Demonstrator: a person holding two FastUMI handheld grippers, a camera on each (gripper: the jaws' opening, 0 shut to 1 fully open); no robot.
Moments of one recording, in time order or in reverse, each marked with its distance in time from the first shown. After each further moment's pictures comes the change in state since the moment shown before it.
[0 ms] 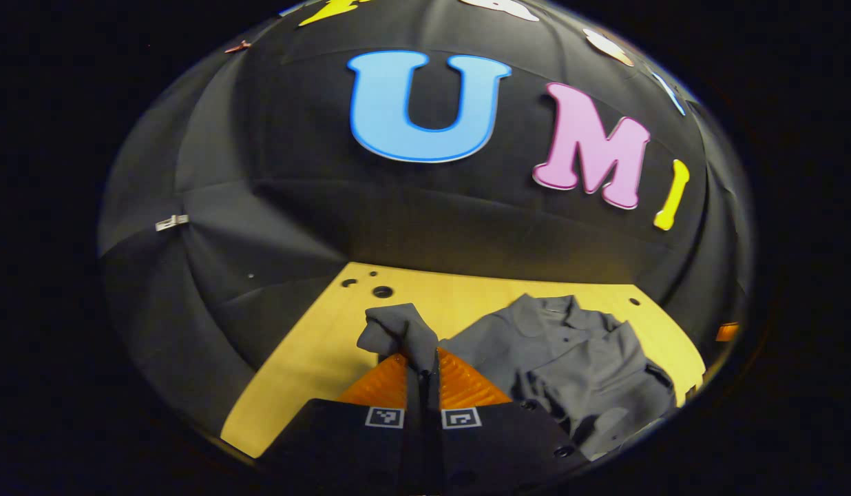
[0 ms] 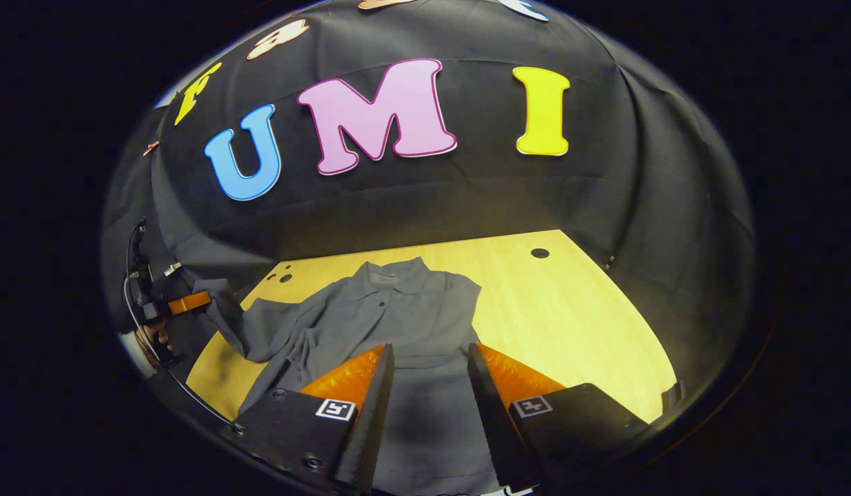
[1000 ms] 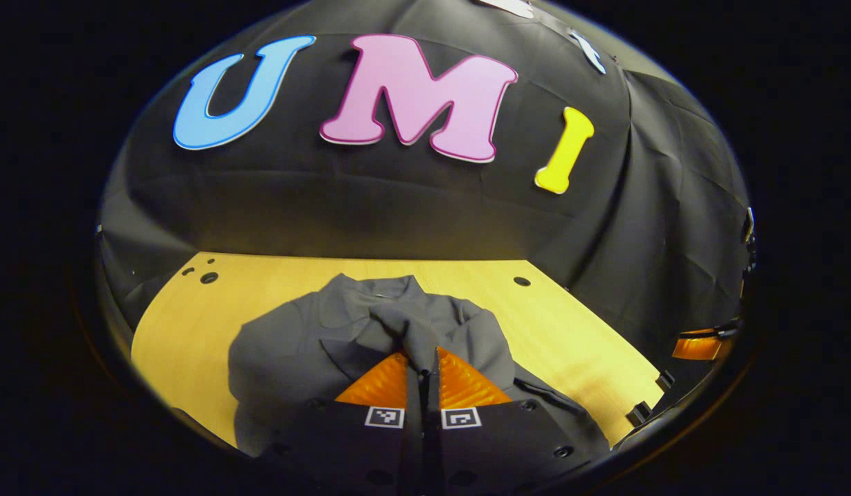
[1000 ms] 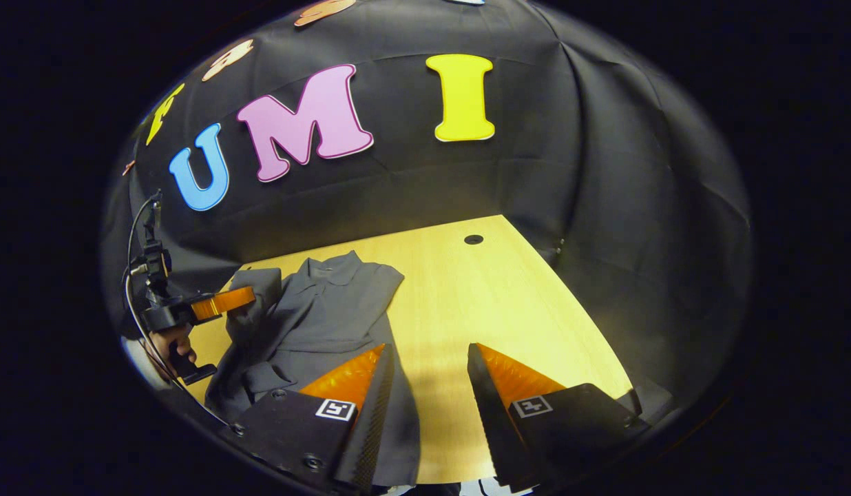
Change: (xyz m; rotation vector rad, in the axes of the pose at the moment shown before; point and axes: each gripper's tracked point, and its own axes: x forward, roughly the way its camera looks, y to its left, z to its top) left arm 0.048 -0.306 -0.075 0.092 0.103 -0.287; right arm -0.019 -0.145 -0.019 0.064 0.043 -0.095
